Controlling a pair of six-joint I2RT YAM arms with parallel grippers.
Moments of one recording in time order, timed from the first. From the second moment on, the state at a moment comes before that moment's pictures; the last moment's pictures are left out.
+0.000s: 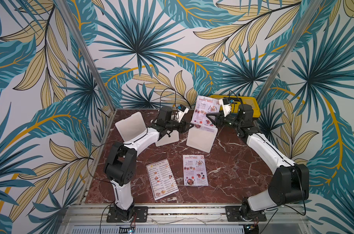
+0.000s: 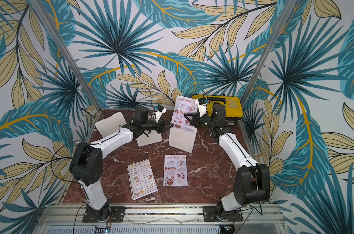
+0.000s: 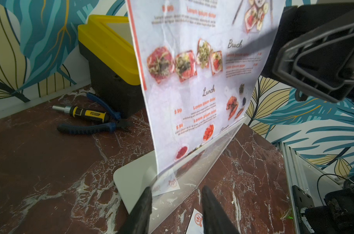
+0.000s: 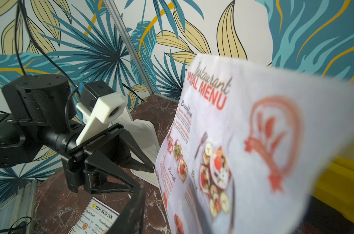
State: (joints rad) left arm -0.45 1.85 1.41 0.03 0.69 -0.13; right arm 0.11 1.52 1.21 0.06 -0.70 0.12
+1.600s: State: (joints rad) left arm -0.44 1.68 1.27 0.03 0.70 -0.12; right arm 0.08 1.45 0.98 0.39 -0.71 0.24
